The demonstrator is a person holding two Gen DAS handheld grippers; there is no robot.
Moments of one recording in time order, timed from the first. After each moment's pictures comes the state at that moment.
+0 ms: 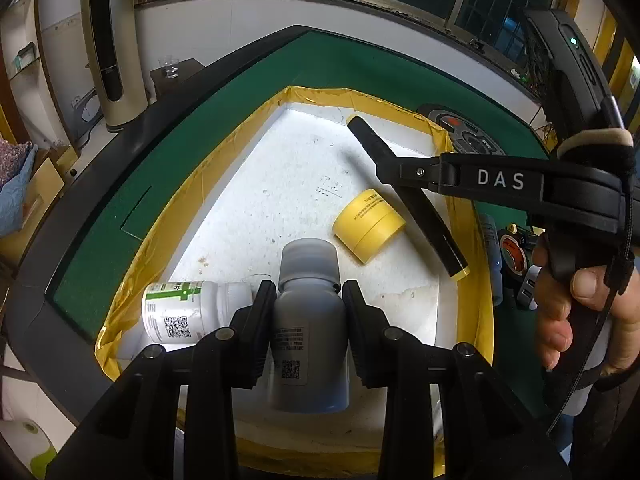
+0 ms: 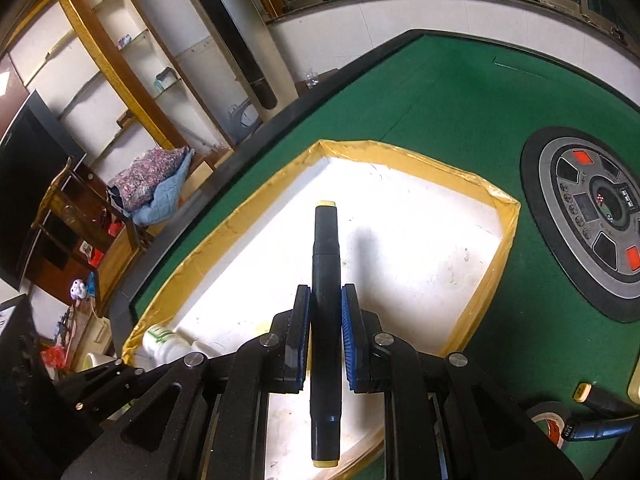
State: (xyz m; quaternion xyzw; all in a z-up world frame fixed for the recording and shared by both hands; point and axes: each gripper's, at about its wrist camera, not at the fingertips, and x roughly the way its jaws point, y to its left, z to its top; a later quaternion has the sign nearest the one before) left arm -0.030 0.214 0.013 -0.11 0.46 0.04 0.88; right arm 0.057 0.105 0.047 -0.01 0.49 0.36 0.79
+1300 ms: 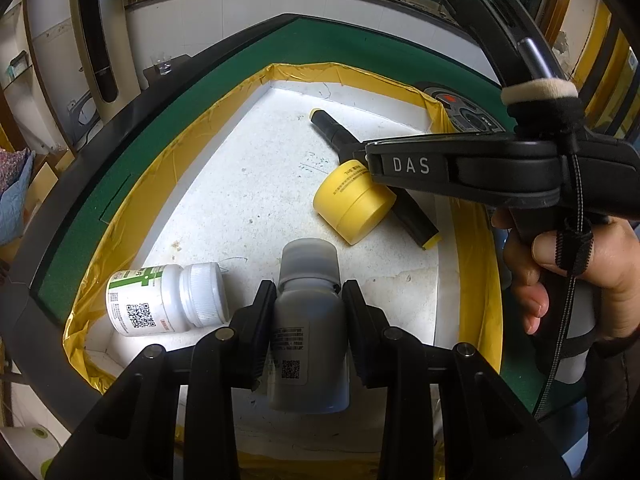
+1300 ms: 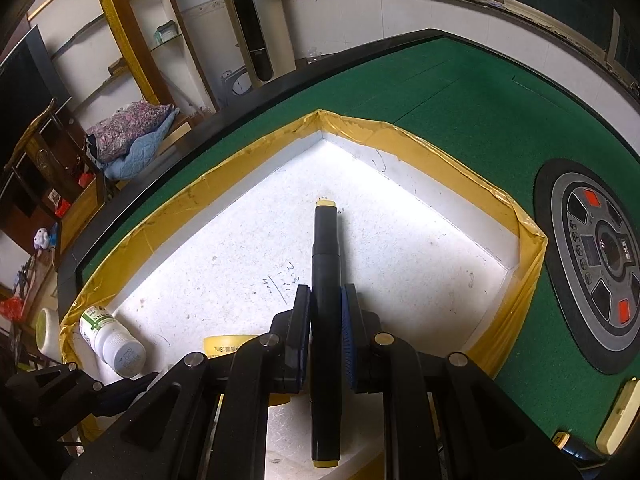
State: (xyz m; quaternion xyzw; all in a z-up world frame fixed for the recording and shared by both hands) left arm -0.023 0.199 0.000 -0.09 0.47 0.04 0.87; right arm 0.063 0.122 0.034 -0.12 0.48 0.35 0.79
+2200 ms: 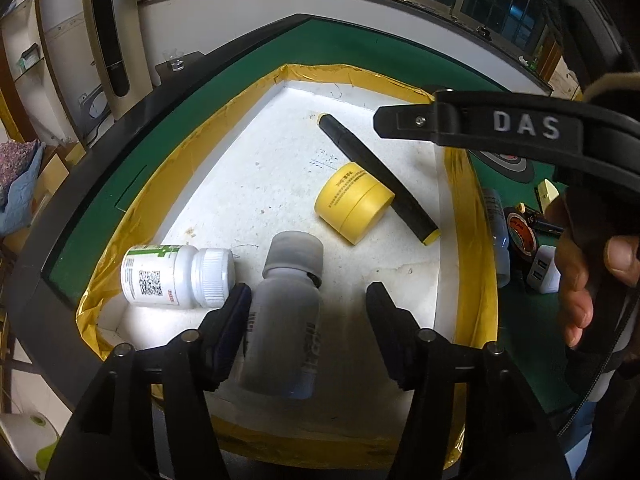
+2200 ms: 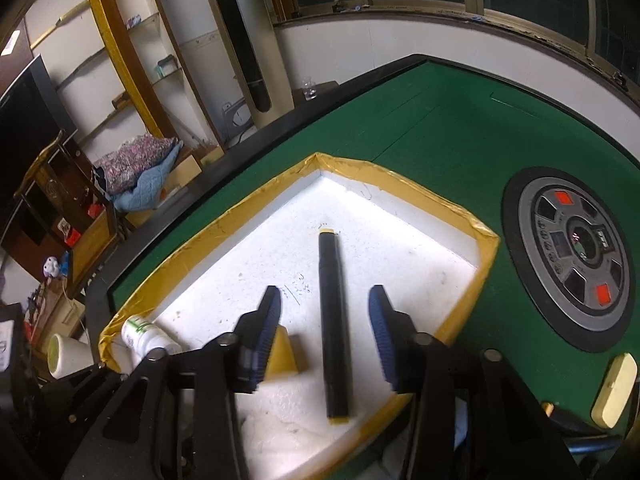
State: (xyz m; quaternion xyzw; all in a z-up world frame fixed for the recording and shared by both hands) left arm -0.032 0.198 0.006 -0.10 0.47 0.06 0.87; right arm 0.045 0.090 0.071 -0.06 0.45 0.35 0.82
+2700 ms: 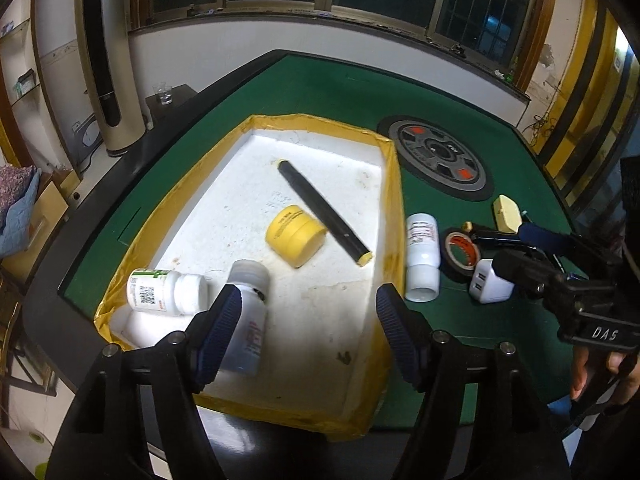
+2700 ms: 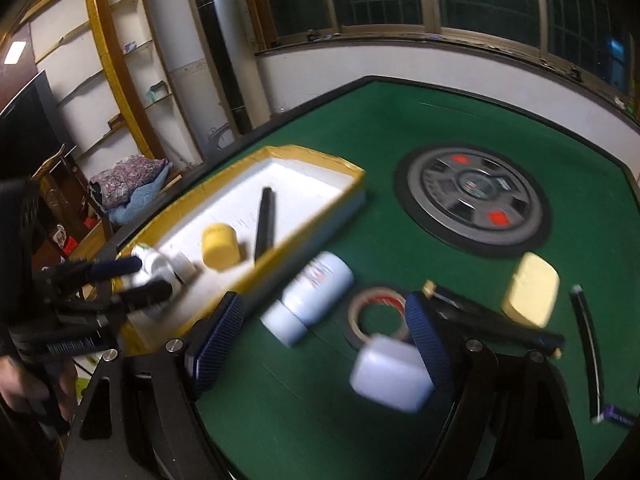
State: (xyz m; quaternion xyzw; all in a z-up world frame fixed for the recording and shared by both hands) left arm -0.047 0.165 0.053 -0.09 0.43 0.03 0.90; right arm -0.009 -0.034 0.081 -0.05 0.41 0.32 0.85
